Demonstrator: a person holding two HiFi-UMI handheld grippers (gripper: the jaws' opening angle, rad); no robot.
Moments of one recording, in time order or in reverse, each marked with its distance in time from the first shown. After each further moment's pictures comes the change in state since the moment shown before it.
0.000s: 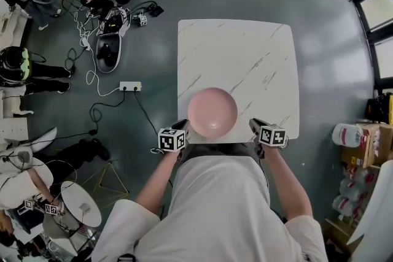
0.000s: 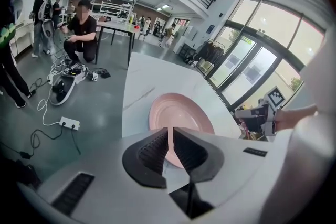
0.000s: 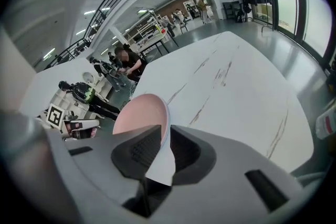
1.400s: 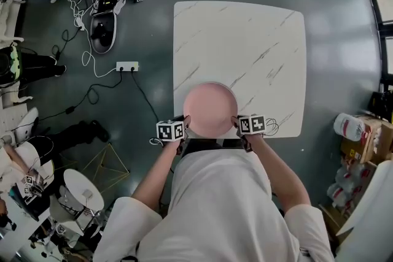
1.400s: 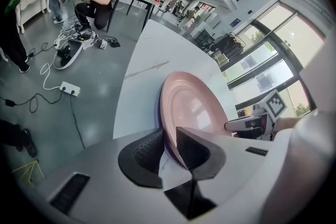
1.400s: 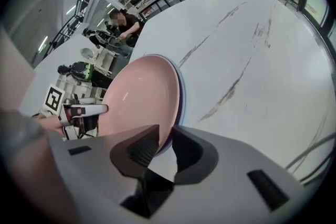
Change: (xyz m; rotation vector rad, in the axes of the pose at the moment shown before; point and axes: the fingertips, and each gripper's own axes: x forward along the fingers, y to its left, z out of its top) left arm 0.056 0.024 -0.033 -0.239 0.209 0.003; right arm 0.096 0.028 -0.044 -0.007 0.400 0.058
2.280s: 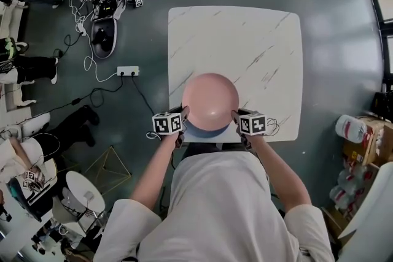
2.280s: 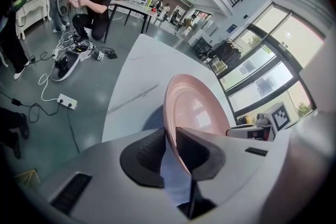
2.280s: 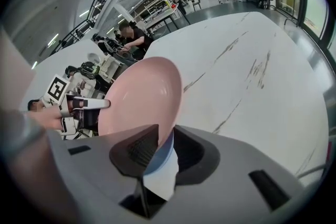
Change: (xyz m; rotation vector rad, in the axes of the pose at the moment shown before) left arm 0.004 -0.035 0.072 0.026 -0.090 0.006; right arm -0.038 -0.011 0.057 -0.090 -0.162 -0.004
